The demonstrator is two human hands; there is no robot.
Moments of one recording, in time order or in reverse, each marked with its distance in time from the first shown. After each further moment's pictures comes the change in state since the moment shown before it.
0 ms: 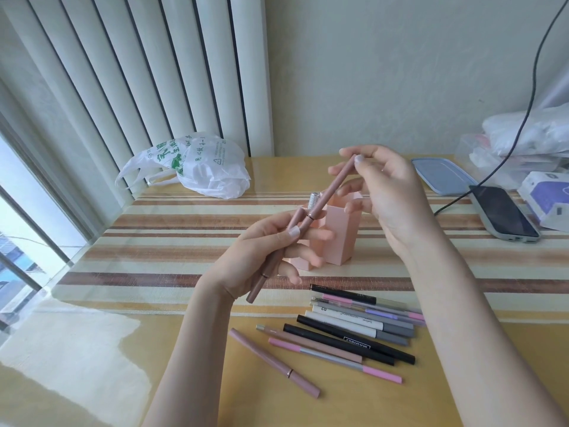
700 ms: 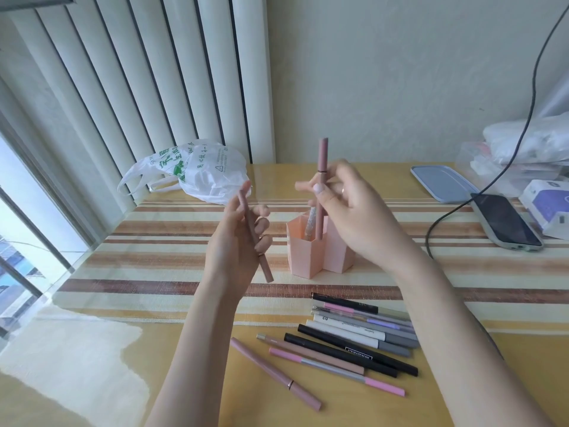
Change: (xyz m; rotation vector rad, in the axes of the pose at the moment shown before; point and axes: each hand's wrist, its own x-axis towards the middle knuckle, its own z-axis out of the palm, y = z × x) left_hand 0.009 0.003 -0.009 -0.279 0.571 0.301; right_hand -0.009 0.008 0.019 -0.455 -0.260 -0.193
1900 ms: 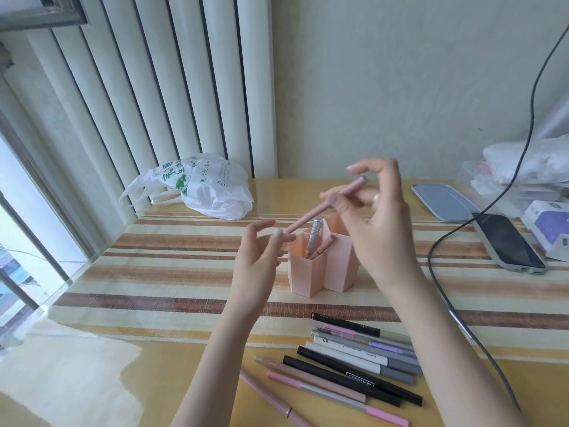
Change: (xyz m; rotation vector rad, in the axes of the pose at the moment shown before) left_hand -0.002 -0.028 0.002 0.721 0.134 0.173; right_hand 0.001 0.010 -0.006 -0.002 0.332 -0.302
